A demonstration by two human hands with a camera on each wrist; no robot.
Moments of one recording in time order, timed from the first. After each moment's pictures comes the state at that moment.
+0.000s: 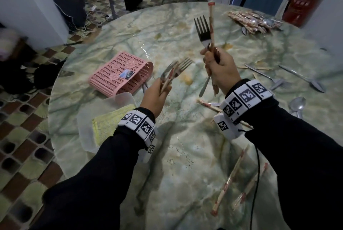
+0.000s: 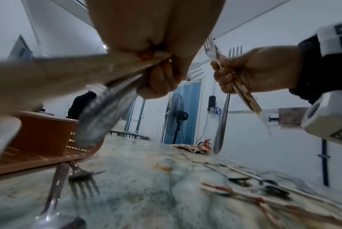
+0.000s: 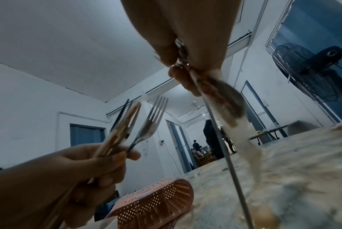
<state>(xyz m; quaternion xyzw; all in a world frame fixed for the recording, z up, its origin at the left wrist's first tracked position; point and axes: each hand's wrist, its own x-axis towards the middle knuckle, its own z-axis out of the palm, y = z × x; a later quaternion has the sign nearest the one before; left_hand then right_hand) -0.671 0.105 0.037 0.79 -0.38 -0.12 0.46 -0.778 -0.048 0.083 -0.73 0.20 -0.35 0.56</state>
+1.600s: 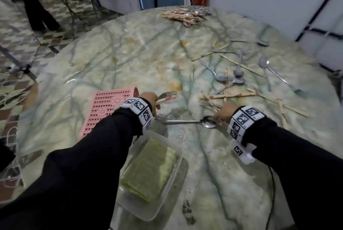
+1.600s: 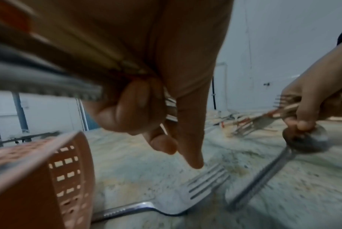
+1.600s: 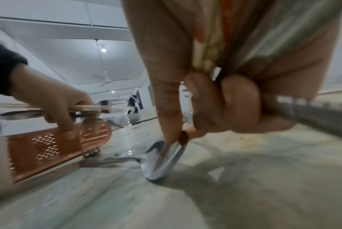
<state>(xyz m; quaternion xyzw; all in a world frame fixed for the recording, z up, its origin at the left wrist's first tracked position) -0.534 0.046 0.048 0.72 -0.62 -0.27 -0.12 -0.772 0.031 0.011 -0.60 0.71 0.05 0.37</state>
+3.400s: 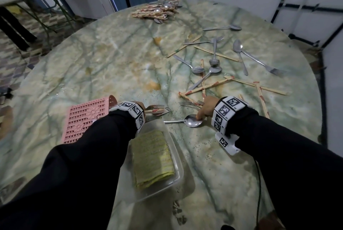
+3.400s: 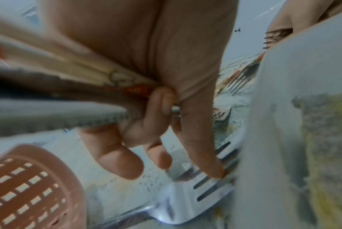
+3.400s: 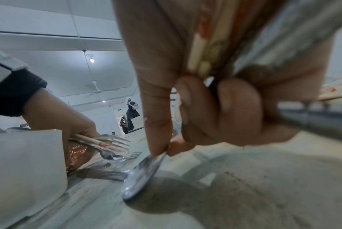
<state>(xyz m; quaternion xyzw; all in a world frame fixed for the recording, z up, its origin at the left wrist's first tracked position) -0.553 0.021 -0.010 0.71 -0.63 -0.15 -0.26 -0.792 0.032 0.004 -0.60 0.70 0.07 0.38</state>
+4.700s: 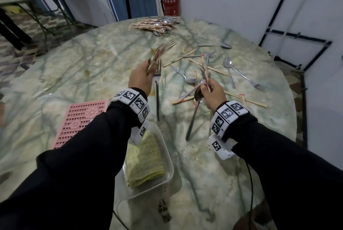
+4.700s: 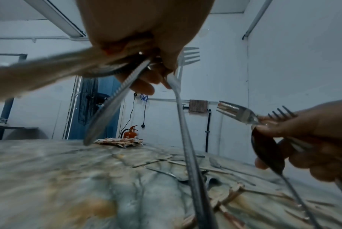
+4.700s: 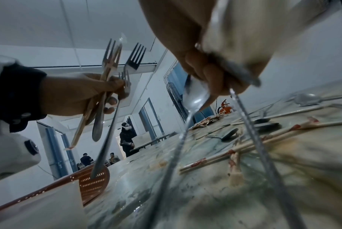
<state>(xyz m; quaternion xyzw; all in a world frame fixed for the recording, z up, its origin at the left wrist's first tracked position) -0.614 0.025 0.082 0.65 -0.61 -0.20 0.40 -0.813 0.036 0.027 -0.52 0.66 -0.42 0.34</state>
